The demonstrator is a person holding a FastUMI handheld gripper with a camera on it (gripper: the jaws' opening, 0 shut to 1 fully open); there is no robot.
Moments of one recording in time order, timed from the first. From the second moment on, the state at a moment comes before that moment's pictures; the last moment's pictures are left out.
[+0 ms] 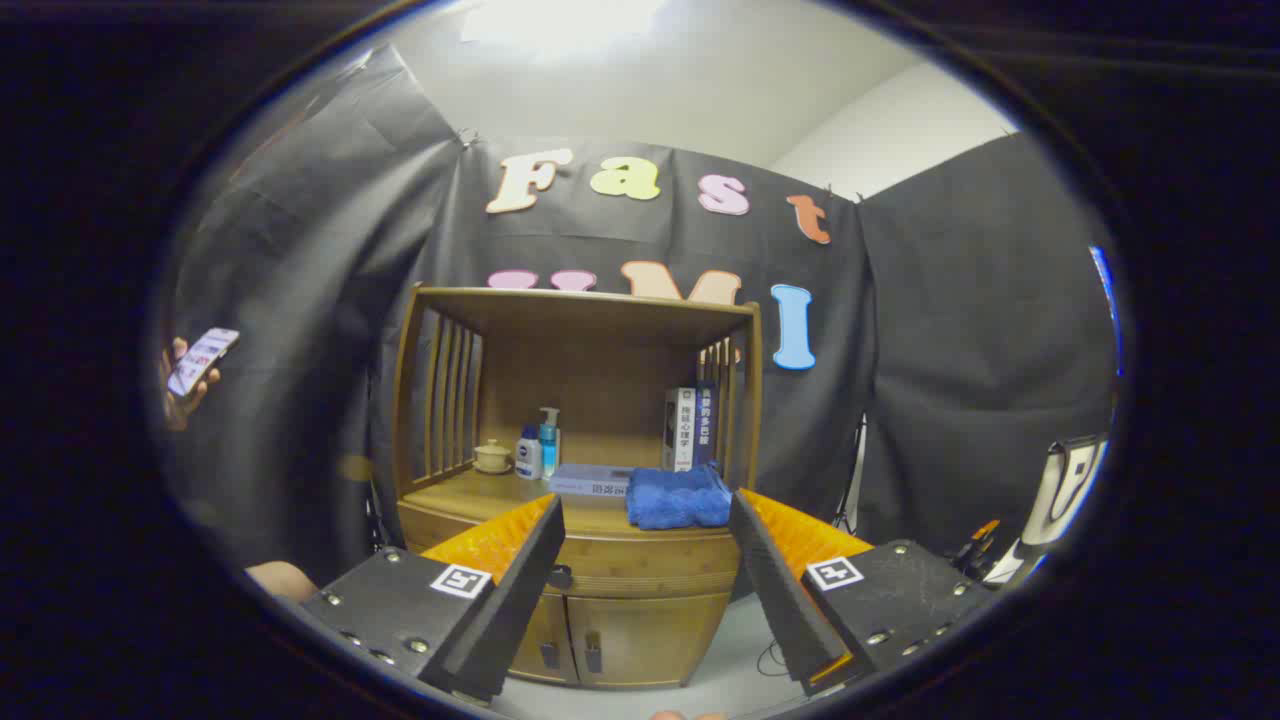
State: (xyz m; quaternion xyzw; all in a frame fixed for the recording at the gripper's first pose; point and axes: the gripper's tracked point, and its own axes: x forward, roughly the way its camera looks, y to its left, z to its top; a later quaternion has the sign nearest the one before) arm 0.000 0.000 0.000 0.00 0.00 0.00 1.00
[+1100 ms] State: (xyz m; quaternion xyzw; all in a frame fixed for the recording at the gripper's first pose) arm 0.004 0.029 -0.039 0.05 0.02 0.05 1.00
